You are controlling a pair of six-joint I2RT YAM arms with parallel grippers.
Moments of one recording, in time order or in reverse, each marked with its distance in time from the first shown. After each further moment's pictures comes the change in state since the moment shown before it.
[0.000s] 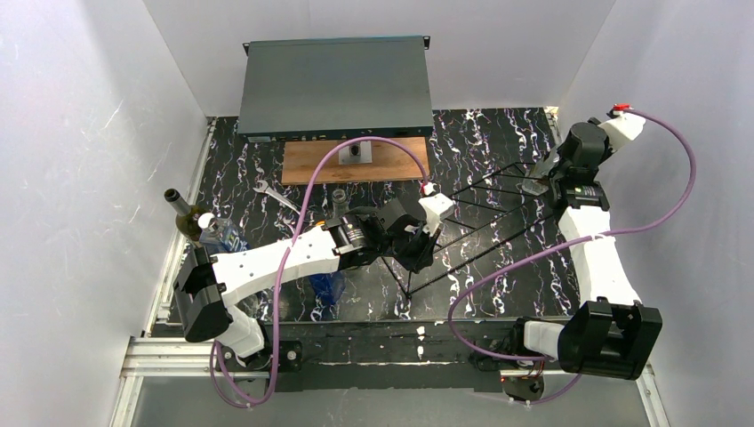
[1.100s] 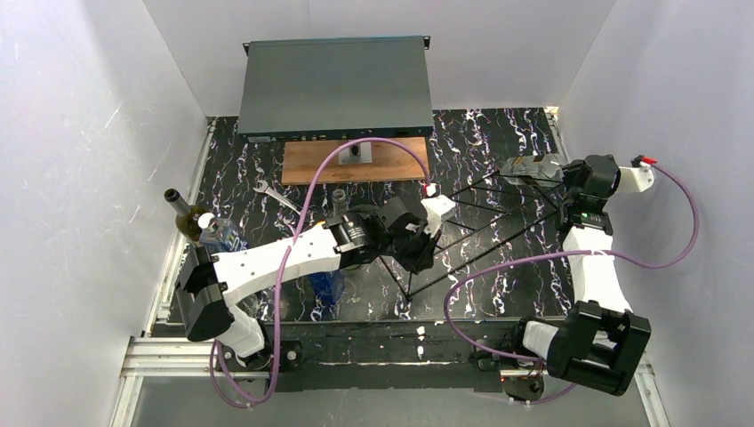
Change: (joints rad) left arm 0.001 0.007 0.014 -0.023 0.046 0.014; right arm -0.174 -0.065 -0.245 0.062 -0.244 0.499
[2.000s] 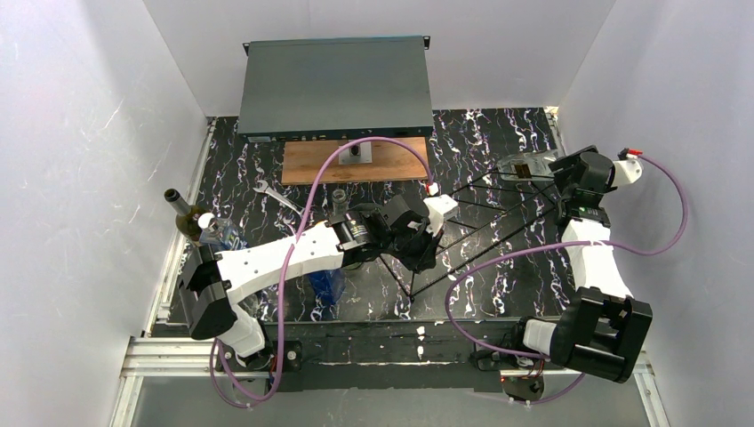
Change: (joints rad) left arm 0.004 0.022 0.020 -0.001 0.045 0.000; right arm 0.001 0.063 0.016 -0.005 -0.093 -0.072
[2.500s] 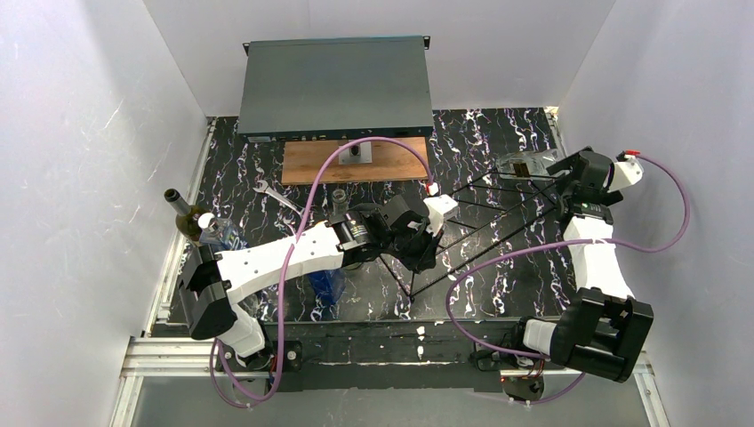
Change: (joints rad) left arm 0.000 0.000 0.000 0.000 0.000 0.000; right arm 0.000 0.004 0.039 -0.172 0.065 -0.051
